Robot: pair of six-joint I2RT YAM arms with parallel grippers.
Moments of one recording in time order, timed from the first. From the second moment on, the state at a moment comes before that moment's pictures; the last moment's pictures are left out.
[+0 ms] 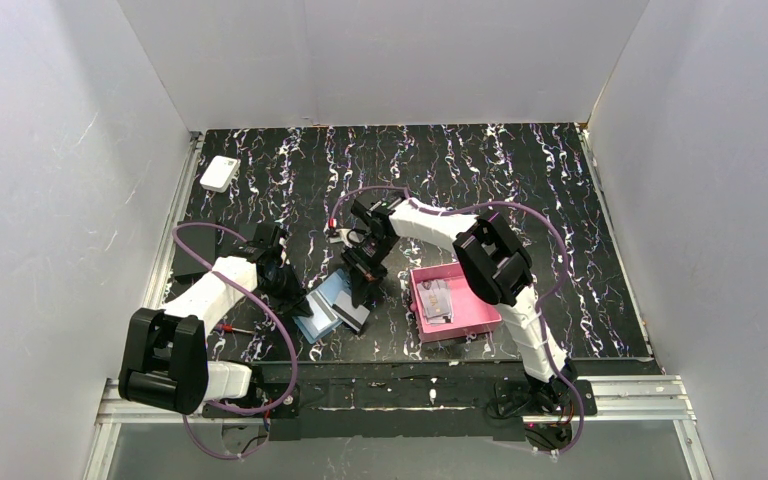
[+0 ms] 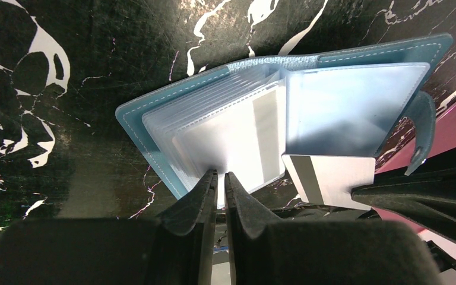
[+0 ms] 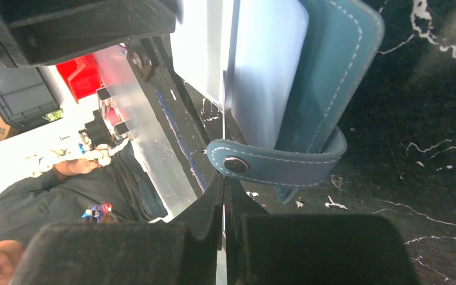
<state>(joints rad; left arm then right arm) -0.22 1.31 0.70 -0.78 0.23 -0.69 0.84 2.28 1.78 -0.93 -0.92 0.08</state>
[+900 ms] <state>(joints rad) -0.22 1.30 0.70 -0.78 0.23 -0.69 0.84 2.35 1.84 -0.98 -0.92 0.08</state>
